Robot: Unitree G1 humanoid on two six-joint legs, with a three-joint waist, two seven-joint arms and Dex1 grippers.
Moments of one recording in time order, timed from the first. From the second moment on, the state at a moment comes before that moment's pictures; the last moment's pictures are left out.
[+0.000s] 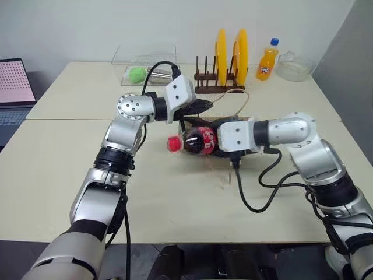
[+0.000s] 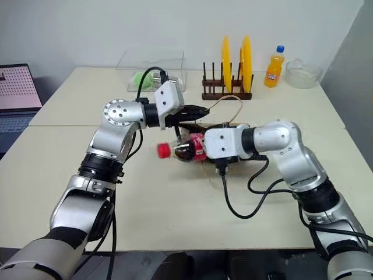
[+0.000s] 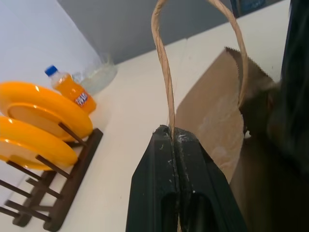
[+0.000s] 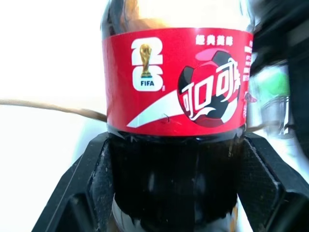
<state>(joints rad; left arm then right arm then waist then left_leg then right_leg) -0.99 0.41 -0.16 0.48 -0.06 -0.06 -1.06 -0.76 -0.61 0.22 -0.29 -0.05 0.22 1.13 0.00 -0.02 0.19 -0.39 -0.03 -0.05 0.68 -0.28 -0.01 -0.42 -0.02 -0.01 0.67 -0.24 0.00</state>
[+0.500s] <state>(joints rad) -0.99 0.41 -0.16 0.51 -0.03 -0.06 -1.03 -0.57 -0.81 -0.18 -0.13 -0.06 0.12 0.80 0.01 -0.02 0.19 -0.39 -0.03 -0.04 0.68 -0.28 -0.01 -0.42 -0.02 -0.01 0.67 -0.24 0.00</state>
